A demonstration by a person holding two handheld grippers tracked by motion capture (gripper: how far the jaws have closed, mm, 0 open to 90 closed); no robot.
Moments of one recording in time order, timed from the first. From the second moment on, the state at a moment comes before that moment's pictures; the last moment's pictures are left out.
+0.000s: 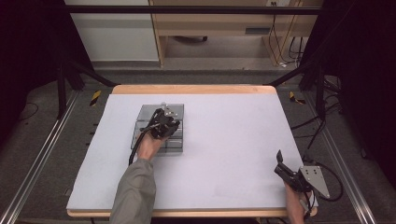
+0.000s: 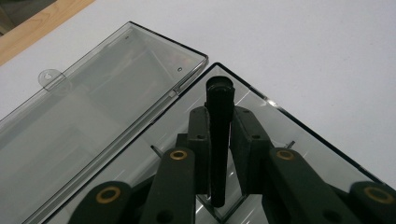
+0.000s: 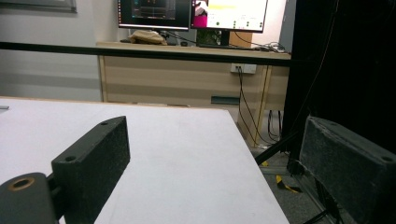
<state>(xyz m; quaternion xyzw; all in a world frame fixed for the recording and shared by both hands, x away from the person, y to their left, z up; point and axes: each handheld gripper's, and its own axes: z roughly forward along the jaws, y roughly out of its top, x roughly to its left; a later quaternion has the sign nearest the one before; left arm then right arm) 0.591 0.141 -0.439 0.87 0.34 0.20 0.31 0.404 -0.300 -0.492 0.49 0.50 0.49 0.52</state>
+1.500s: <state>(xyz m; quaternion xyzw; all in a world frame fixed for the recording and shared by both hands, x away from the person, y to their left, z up) 0.601 0.131 -0.443 0.87 0.36 0.19 0.28 0.404 -0.300 -0.493 0.49 0.50 0.49 0.52</state>
